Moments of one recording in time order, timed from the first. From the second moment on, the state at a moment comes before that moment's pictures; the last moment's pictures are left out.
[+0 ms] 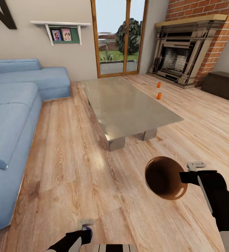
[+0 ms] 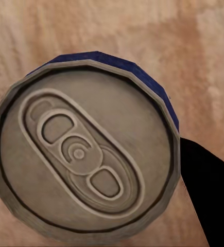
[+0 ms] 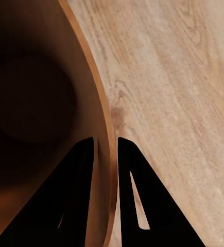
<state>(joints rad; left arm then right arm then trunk) -0.54 -0.11 -0.07 -0.18 0.19 0.15 0.11 -0.52 -0.24 -0.14 -1.40 0.17 1.05 0.26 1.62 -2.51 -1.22</state>
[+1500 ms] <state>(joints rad) -0.52 -0.12 -0.28 -0.92 0.18 0.71 0.15 -0.53 -0.25 -0.15 -1.21 0.19 1.05 0.25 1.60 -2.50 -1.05</state>
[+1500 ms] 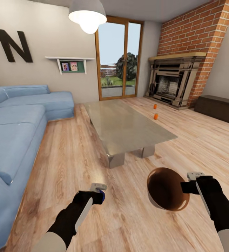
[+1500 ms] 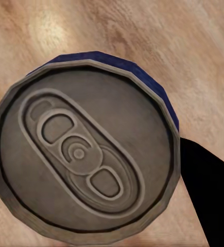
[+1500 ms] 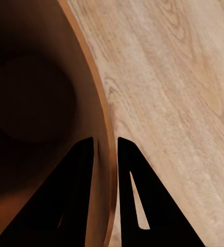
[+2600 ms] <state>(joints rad) -0.49 -0.15 -0.50 -1.45 0.40 1.05 0.15 -0.53 -0.23 -0.13 -1.17 0.18 1.05 0.09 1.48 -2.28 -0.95</state>
